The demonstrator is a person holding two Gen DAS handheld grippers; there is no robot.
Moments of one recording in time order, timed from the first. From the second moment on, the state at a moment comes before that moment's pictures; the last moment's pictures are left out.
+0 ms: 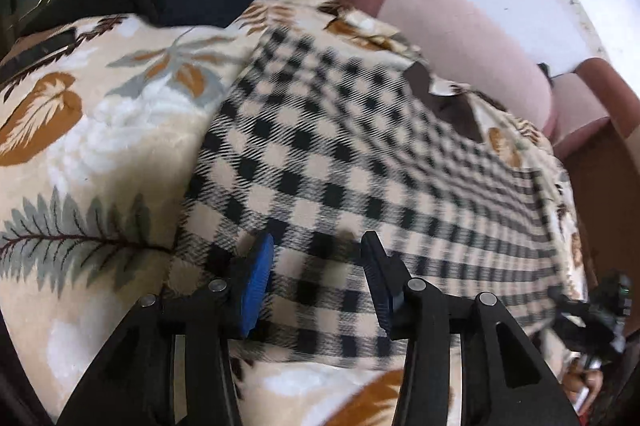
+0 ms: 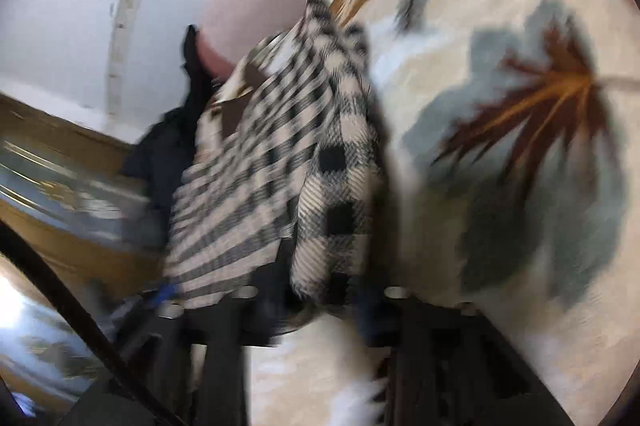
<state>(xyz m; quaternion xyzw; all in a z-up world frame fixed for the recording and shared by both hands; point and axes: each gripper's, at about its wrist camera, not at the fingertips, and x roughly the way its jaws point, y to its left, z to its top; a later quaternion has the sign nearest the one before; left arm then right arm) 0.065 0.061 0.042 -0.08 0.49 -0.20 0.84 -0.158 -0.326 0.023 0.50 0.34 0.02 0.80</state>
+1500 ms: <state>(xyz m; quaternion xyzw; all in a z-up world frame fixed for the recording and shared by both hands) 0.054 0.155 0.034 0.00 0.50 -0.01 0.87 -0.100 -0.163 0.102 0.13 0.42 -0.06 0.90</state>
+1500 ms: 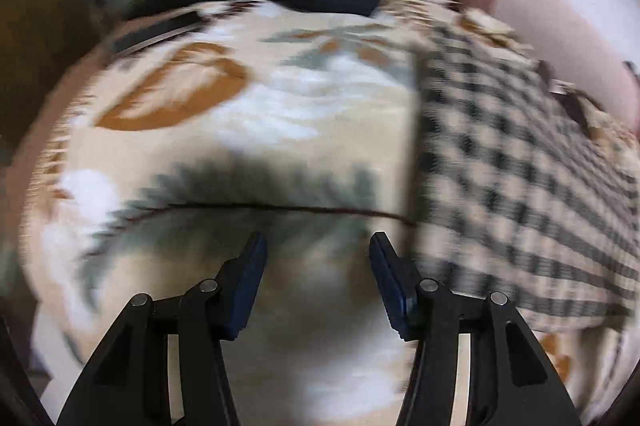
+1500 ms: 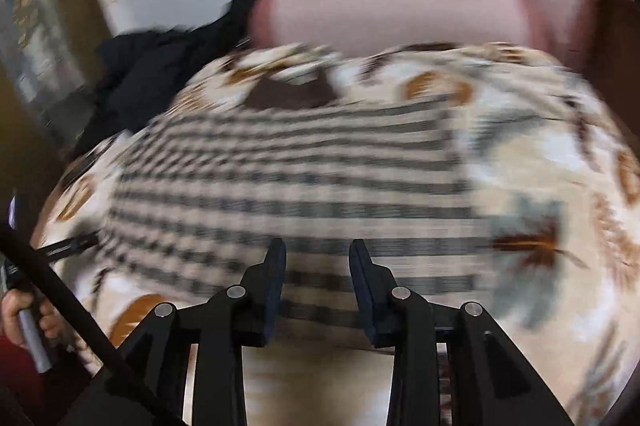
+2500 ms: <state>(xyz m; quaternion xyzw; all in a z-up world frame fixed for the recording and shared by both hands) 0.177 0.115 0.037 -0.18 0.54 -0.28 0.77 -0.028 0.096 0.026 -0.24 0.40 0.03 0.88</state>
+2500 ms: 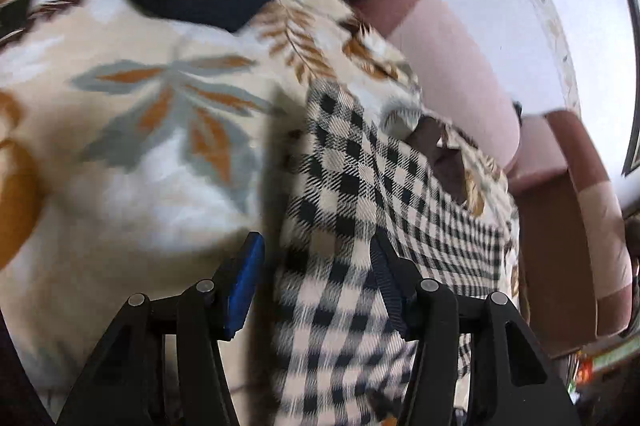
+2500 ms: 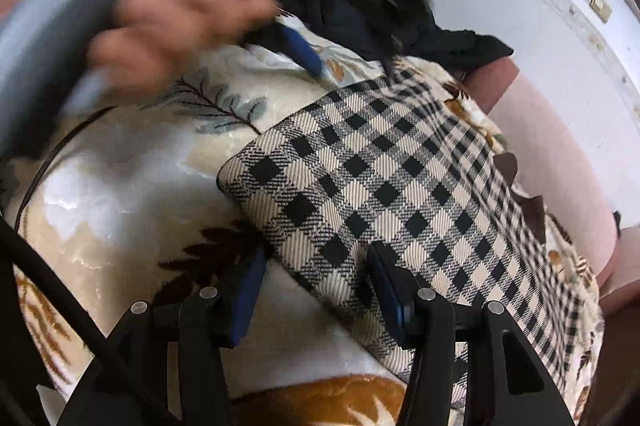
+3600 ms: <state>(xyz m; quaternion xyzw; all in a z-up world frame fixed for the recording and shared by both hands) 0.155 -0.017 0.127 -0.07 0.50 -0.32 0.81 -0.080 0.026 0.112 -0.13 0.29 -0.03 0.95</state>
